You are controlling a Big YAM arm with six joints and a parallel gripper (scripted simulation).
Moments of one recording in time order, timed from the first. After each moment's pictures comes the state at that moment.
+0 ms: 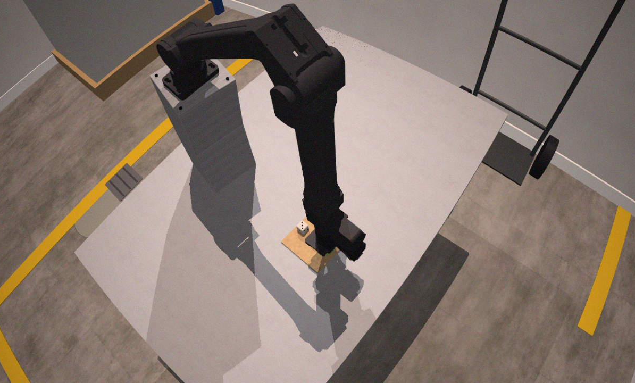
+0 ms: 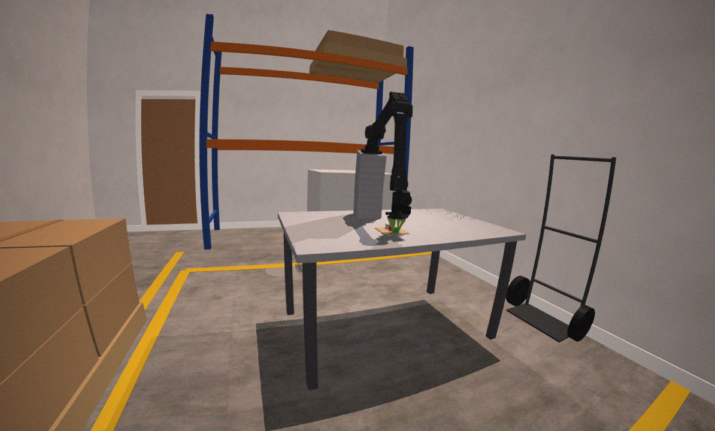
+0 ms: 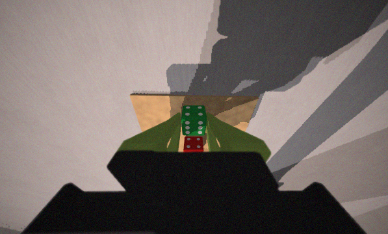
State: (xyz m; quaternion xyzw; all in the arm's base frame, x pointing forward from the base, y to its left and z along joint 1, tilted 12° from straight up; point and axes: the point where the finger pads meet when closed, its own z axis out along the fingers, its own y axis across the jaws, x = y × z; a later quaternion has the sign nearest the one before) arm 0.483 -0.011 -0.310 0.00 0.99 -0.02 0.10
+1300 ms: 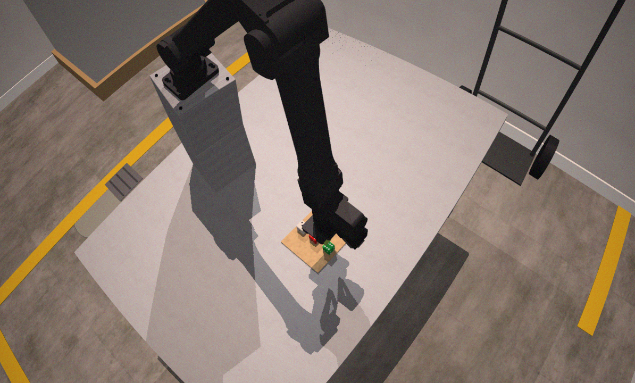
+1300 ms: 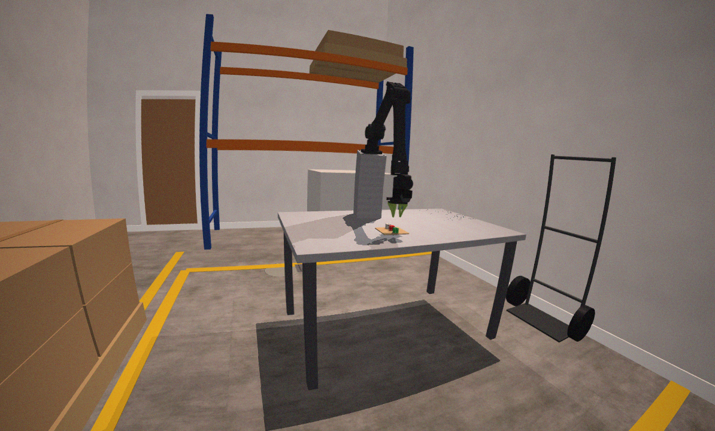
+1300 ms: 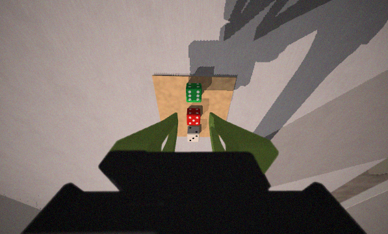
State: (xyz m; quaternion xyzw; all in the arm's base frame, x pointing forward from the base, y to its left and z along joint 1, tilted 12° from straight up) arm 0.468 -0.008 -0.234 0.00 0.99 -0.02 0.10
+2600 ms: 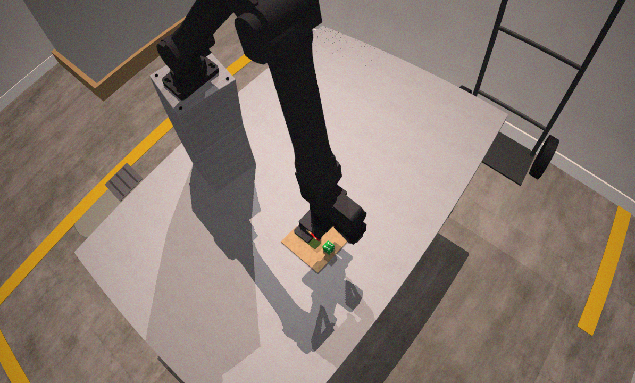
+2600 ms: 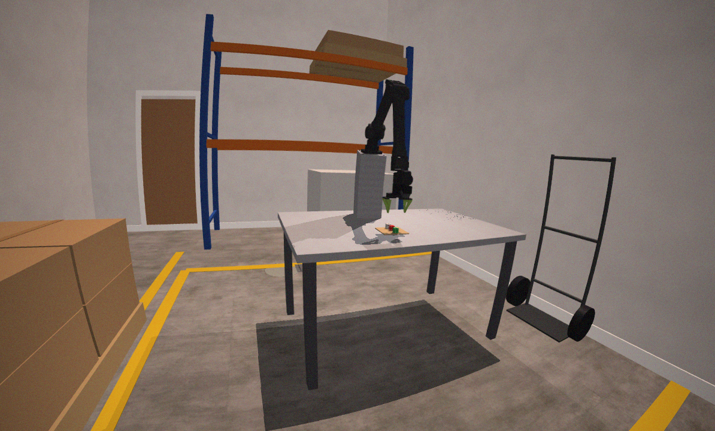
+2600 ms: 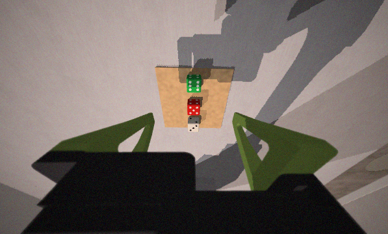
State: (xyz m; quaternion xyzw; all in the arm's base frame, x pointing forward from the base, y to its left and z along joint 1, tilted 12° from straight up) arm 0.457 -0.007 -0.214 0.00 1.00 -0.02 0.10
